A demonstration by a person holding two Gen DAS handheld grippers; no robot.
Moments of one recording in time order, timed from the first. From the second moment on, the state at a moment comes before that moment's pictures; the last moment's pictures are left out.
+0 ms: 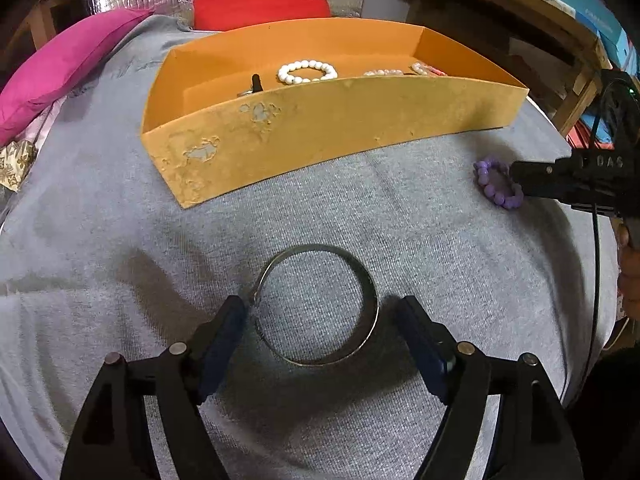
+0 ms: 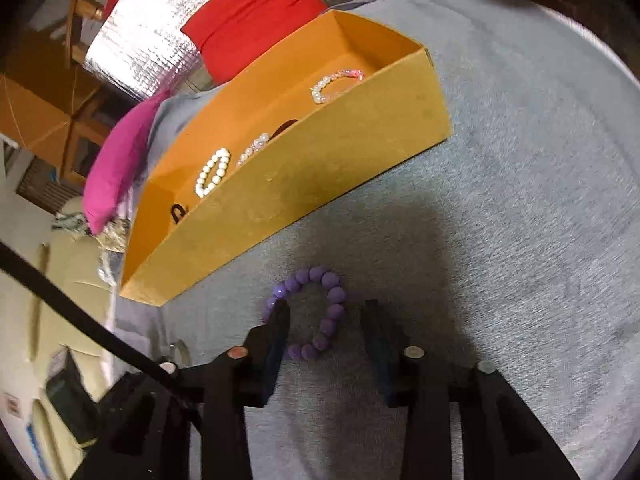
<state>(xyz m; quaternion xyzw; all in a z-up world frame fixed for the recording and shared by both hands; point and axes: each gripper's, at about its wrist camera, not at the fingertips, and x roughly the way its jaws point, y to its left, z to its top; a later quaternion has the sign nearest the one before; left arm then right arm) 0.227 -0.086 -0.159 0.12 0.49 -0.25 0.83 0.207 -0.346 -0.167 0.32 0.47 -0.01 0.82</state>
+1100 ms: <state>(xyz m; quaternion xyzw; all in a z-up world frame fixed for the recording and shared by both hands) 0.226 -0.090 -0.144 0.10 0.45 -0.26 0.85 0.201 -0.320 -0.135 0.19 0.42 -0.06 0.89</state>
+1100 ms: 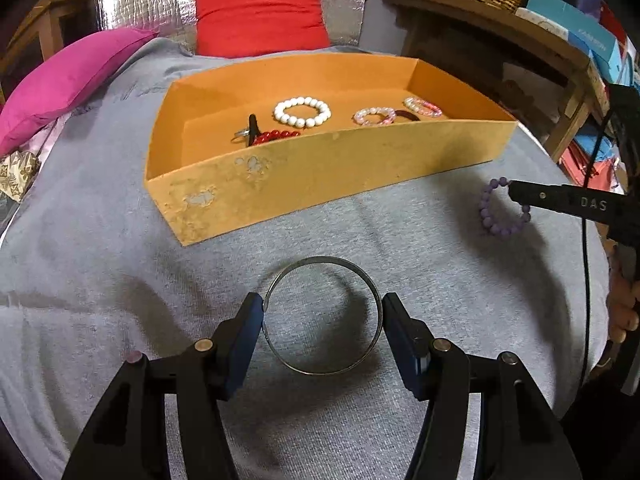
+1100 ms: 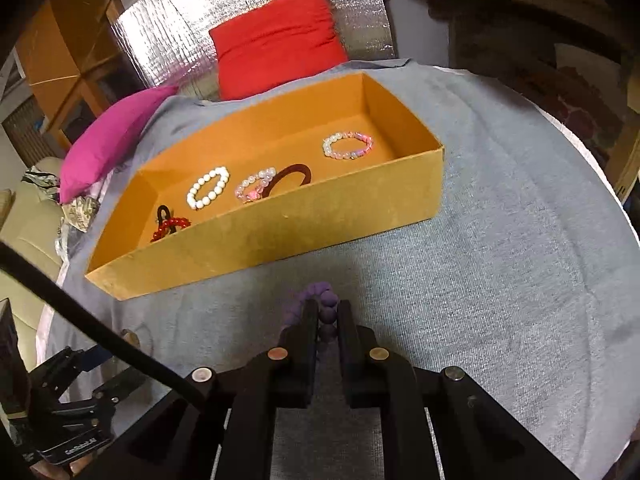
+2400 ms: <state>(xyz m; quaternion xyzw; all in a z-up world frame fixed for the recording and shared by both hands) 0.221 -0.077 -0.152 0.10 0.49 -0.26 0.83 0.211 -0.319 -0.154 0.17 0.46 -0.07 0.87</state>
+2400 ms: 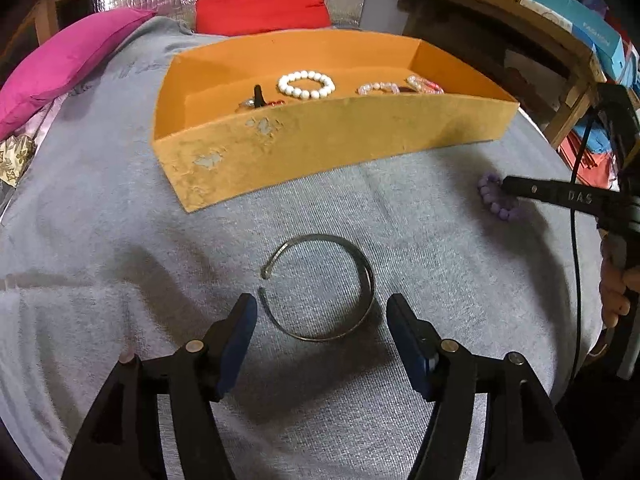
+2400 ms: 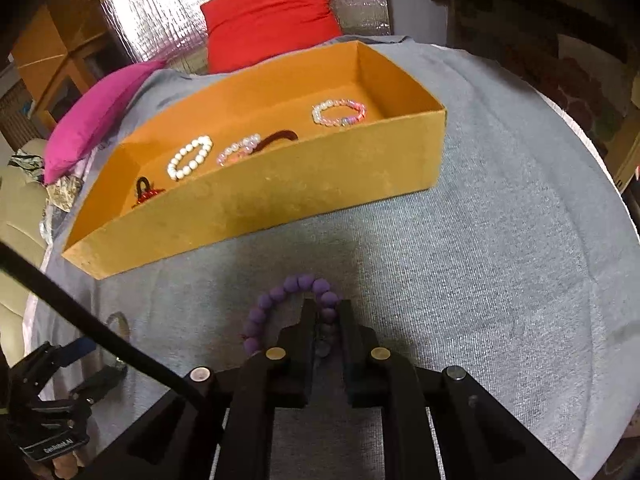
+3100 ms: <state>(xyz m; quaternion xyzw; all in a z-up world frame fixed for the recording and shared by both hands) 0.220 -0.090 -0.145 0.10 0.45 -0.27 0.84 0.209 -0.312 -0.146 0.16 0.44 -0.05 0.88</state>
